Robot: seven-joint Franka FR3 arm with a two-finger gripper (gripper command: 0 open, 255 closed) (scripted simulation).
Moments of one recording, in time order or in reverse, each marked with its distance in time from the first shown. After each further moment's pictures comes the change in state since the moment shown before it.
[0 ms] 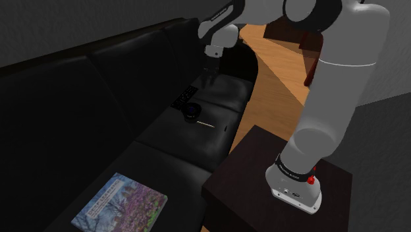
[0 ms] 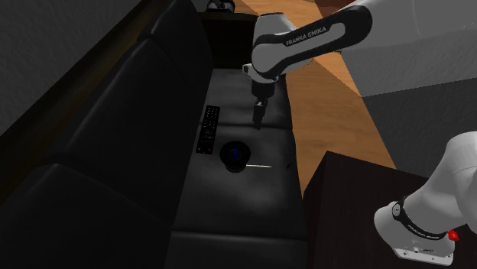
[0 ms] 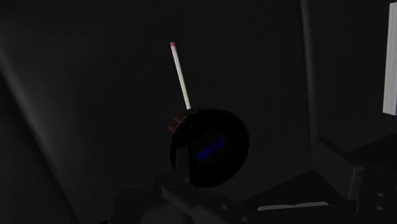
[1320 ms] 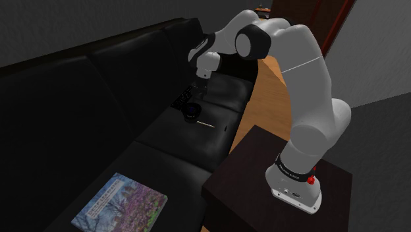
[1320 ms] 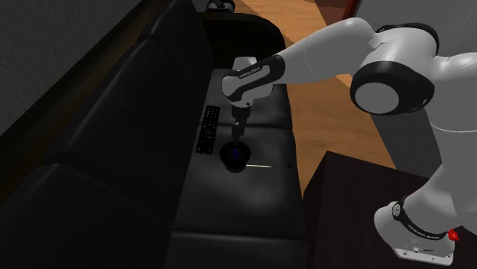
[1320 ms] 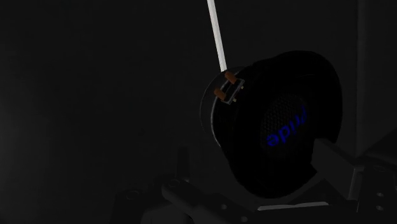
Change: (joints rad) arm -0.135 0.544 0.092 0.415 0.242 -0.002 -0.154
